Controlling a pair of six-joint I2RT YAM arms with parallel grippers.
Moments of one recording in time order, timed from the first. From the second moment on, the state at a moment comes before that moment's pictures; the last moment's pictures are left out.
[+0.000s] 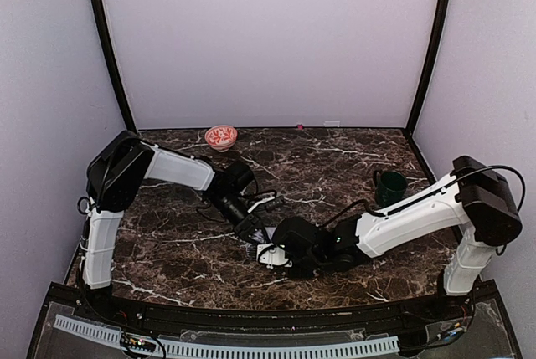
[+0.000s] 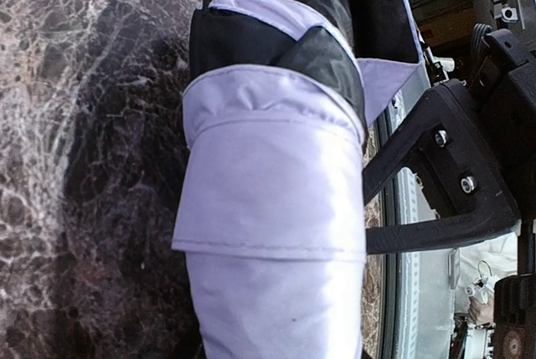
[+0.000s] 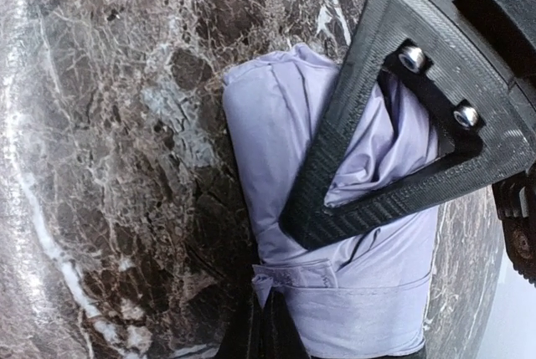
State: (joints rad) left arm -0.71 2.20 1.41 -0.60 1.00 0.33; right arm 1.28 1.75 0.93 -0.16 0.34 -0.48
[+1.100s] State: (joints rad) left arm -0.75 2.09 1.42 -0.67 0.69 0.49; right arm 0.86 1.43 0.99 -0.32 -0.15 -0.21
